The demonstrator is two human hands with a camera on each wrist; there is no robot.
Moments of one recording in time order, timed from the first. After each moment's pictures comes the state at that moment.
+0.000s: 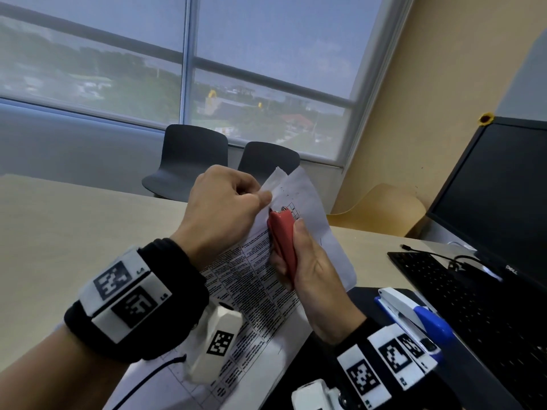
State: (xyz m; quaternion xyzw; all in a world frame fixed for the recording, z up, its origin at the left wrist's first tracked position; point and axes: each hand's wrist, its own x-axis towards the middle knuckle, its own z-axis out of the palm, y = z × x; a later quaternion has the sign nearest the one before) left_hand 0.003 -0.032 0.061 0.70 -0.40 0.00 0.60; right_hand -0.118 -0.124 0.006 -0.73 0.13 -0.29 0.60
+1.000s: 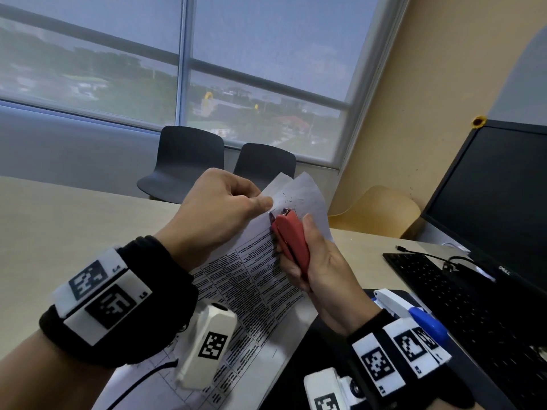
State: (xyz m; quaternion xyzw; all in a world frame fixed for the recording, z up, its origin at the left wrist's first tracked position) left_hand -0.003 -0.023 0.069 0.68 -0.42 -0.09 0.59; right_hand -0.127 -0.138 0.018 -0.72 0.12 -0.27 0.62
